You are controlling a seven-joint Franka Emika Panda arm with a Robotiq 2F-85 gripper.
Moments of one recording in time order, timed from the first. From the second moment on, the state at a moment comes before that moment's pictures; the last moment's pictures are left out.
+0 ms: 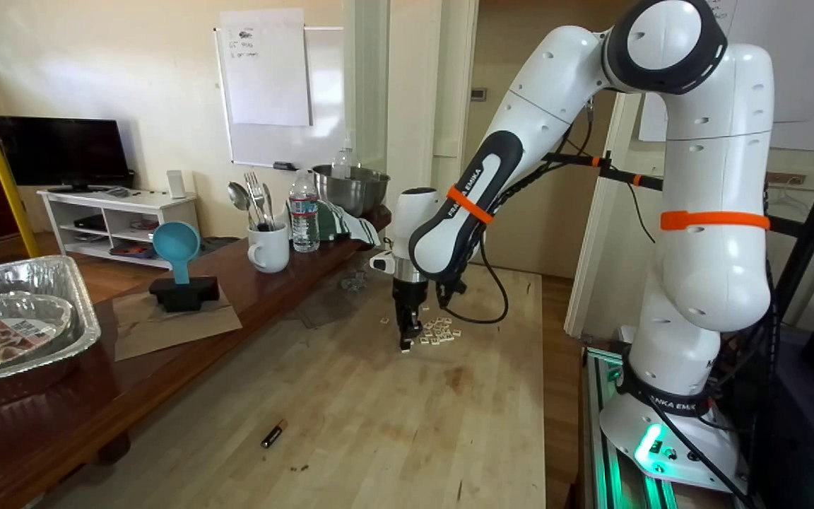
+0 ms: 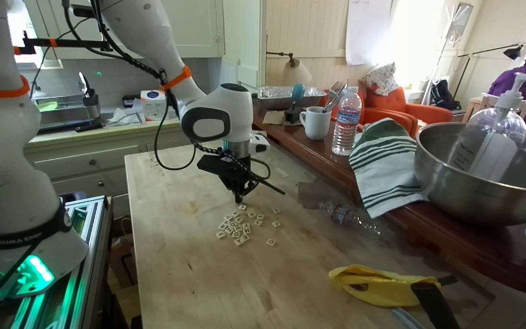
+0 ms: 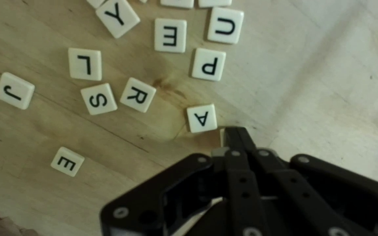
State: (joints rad) arm -0.05 0.18 0.04 -2.51 0.06 2.73 -0.77
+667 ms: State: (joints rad) arm -0.05 0.22 0.07 -2.45 0.13 2.73 -0.56
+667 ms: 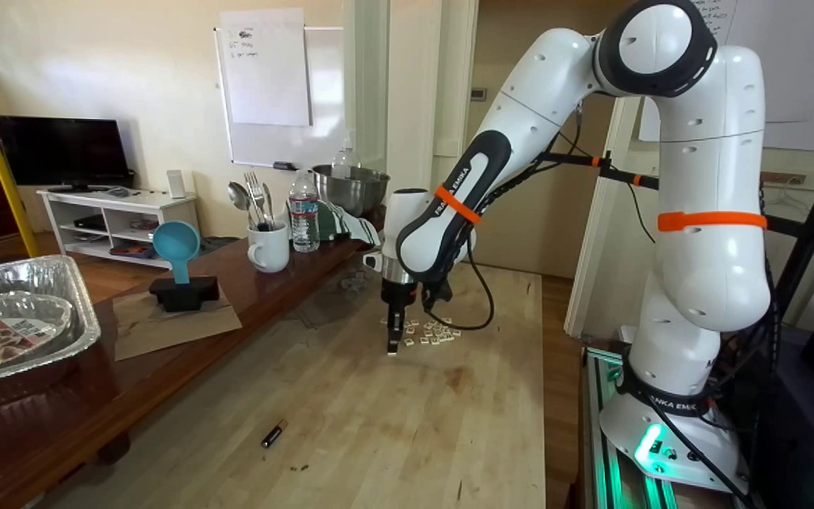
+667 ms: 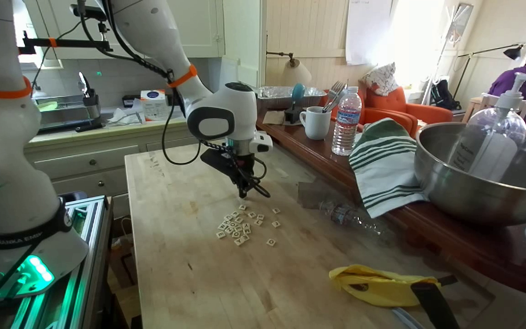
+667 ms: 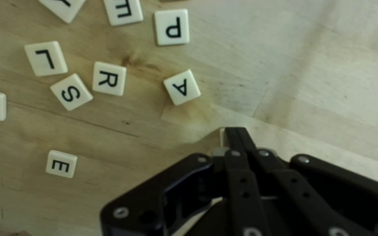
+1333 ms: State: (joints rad) arm -0.06 0.17 0.10 -2.44 0.16 2.73 -0.52
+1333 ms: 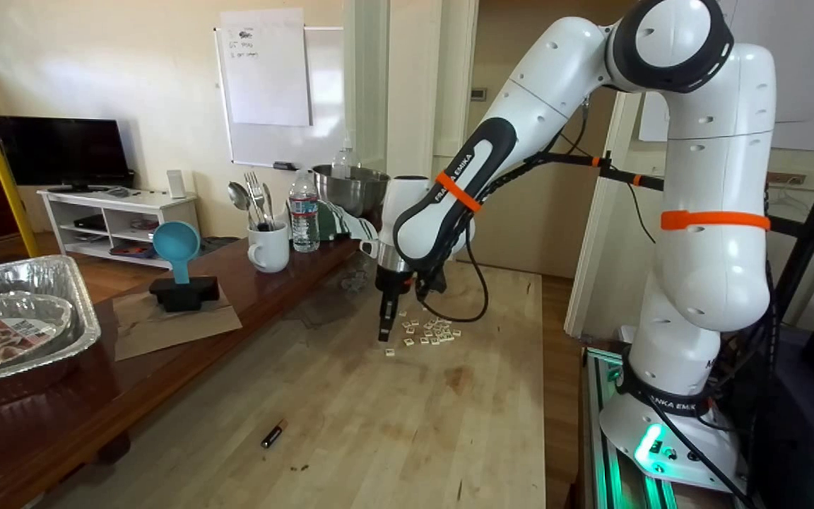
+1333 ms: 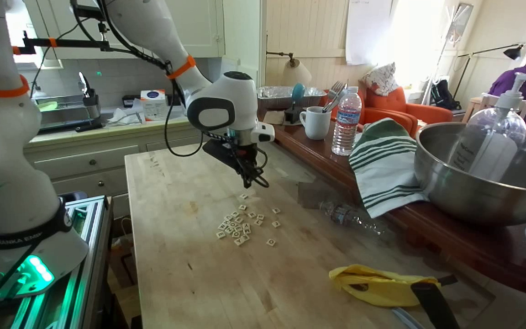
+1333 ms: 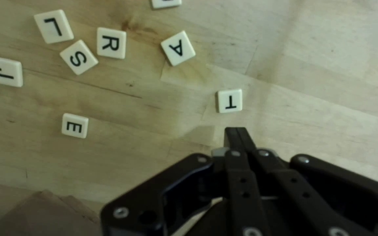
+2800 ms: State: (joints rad) arm -0.06 0.03 0.02 -2.59 -0.10 2.73 -0.63
